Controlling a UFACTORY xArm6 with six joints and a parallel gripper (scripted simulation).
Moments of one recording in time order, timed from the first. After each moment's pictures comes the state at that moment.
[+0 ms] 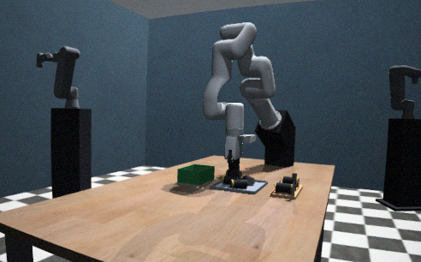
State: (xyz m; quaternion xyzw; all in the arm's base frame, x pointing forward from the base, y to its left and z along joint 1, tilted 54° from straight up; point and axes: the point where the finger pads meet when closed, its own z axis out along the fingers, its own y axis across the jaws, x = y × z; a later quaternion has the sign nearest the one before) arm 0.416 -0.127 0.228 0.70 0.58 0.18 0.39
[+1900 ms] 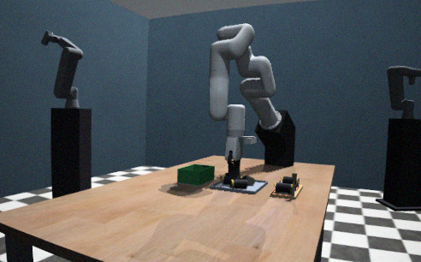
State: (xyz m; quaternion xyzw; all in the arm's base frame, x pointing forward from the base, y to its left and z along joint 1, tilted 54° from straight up) arm 0.421 -0.129 0.224 0.69 0.57 0.20 0.41
